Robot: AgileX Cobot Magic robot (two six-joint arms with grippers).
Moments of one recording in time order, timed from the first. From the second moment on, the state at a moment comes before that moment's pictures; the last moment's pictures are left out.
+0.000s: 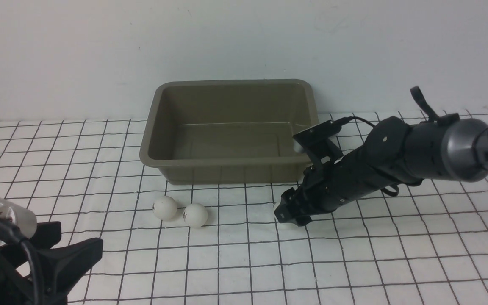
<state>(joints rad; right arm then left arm) 0.44 1.98 -1.20 0.77 0.52 -0.83 0.00 0.61 -0.47 -0.80 0.65 0.75</state>
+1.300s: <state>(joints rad) 0.44 2.01 -1.20 0.95 0.54 -0.99 0.00 0.61 -0.47 -0.80 0.68 0.75</state>
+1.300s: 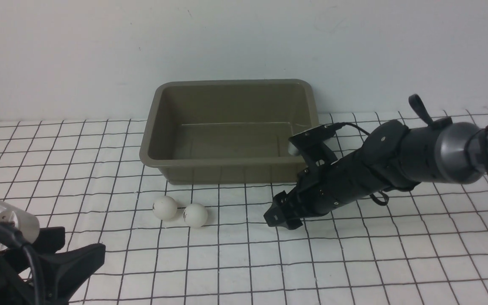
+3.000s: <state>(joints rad) 0.34 1.98 -1.79 0.55 0.76 -0.79 0.00 0.82 -0.50 -0.82 0.64 0.79</state>
